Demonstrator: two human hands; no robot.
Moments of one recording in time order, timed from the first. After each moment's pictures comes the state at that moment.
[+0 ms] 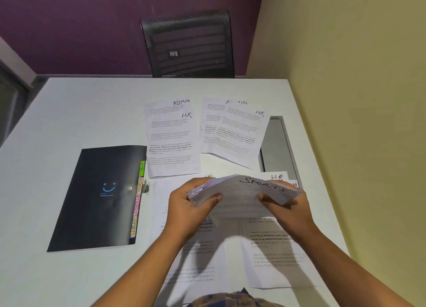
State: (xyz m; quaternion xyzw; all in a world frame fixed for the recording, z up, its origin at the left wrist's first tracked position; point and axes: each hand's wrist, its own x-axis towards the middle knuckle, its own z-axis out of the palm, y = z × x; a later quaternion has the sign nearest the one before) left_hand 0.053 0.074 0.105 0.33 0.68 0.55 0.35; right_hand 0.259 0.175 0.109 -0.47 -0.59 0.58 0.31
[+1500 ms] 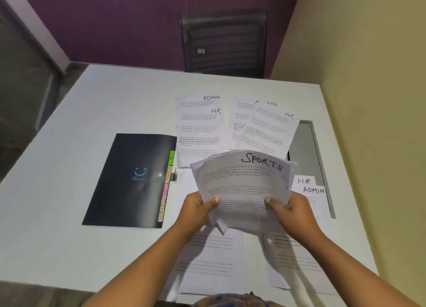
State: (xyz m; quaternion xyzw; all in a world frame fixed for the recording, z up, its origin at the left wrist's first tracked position) left_hand 0.002 0.030 0.041 0.24 0.68 0.51 0.47; right_hand 0.215 0.151 0.084 -0.52 -0.71 0.46 0.16
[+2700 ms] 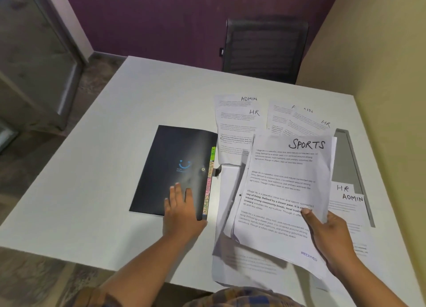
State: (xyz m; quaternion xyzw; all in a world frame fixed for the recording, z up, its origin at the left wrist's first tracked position) left_hand -0.116 -0.084 -0.034 0.40 0.90 0.04 0.15; right_hand 0.155 0.061 0.097 -0.62 -0.56 0.50 0.23
